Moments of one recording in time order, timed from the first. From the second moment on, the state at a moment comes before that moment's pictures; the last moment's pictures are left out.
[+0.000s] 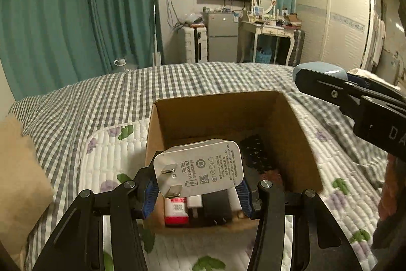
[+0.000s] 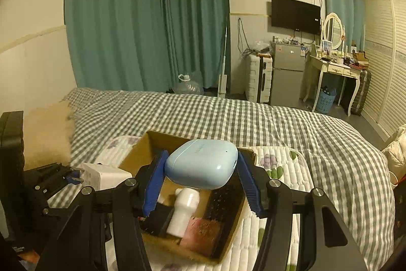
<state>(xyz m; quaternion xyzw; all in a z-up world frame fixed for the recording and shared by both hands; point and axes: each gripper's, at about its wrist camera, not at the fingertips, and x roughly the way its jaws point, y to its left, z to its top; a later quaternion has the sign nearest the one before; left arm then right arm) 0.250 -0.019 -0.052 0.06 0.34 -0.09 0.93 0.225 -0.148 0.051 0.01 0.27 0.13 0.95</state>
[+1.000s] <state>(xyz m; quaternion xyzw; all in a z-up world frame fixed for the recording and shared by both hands) 0.311 -0.012 -0.083 0.06 0.39 -0.09 0.92 0.298 -0.137 -0.021 0.01 0.35 0.13 0.93</state>
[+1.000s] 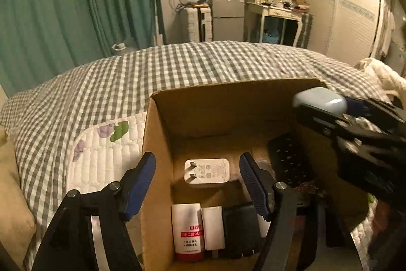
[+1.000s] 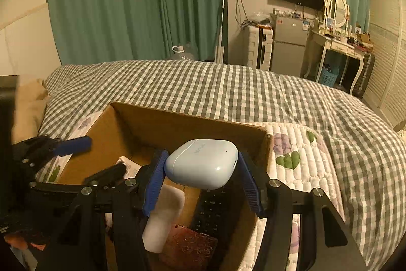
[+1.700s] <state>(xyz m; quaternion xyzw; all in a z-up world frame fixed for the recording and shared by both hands) 0.184 0.015 0.037 0.05 0.30 -0.07 0.95 0.224 -0.142 0.109 0.02 0.31 0.11 0.95</state>
